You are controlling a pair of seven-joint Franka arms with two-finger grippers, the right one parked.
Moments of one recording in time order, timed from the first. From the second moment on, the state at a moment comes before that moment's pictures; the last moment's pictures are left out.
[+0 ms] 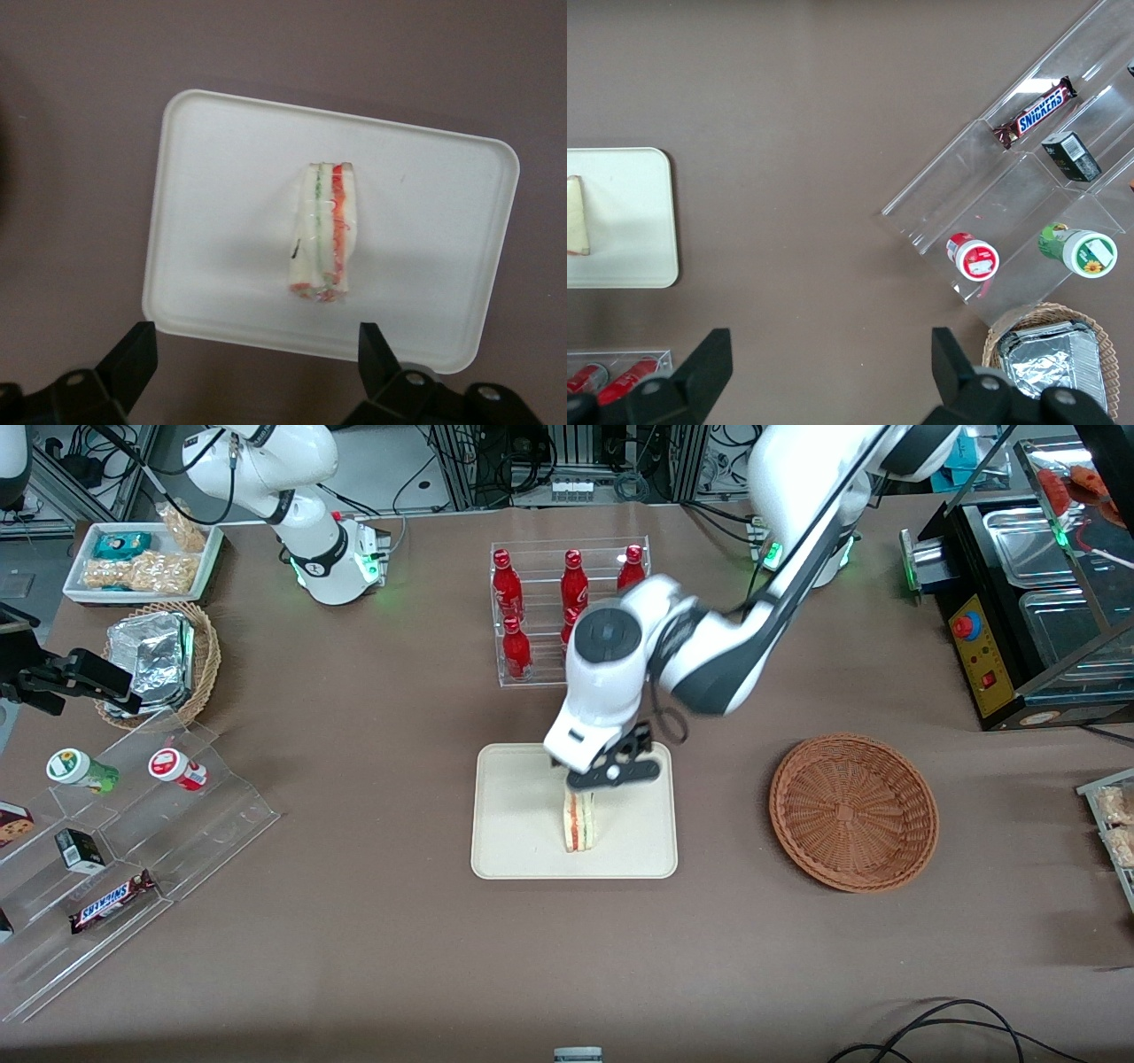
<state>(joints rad) -0.49 0.49 -0.29 -1.40 0.20 1.91 -0.97</state>
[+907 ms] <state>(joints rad) -0.08 0.17 -0.26 -1.66 0.11 1.71 -0.78</state>
